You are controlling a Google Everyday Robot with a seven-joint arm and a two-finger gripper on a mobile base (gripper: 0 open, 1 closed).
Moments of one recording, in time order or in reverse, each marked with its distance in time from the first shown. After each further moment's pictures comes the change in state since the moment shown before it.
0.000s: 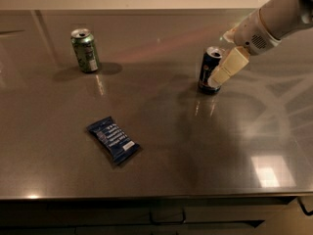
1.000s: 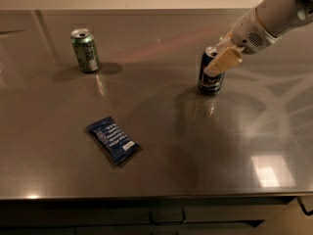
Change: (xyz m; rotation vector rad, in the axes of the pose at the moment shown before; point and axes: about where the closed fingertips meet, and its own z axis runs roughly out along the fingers) arm -0.003 0.003 0.004 -0.039 0.024 0.018
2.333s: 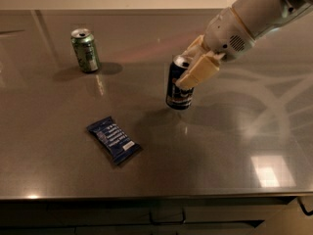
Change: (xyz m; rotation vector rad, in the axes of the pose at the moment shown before) arm -0.063 0.111 0.004 -0.271 -0.100 -0.195
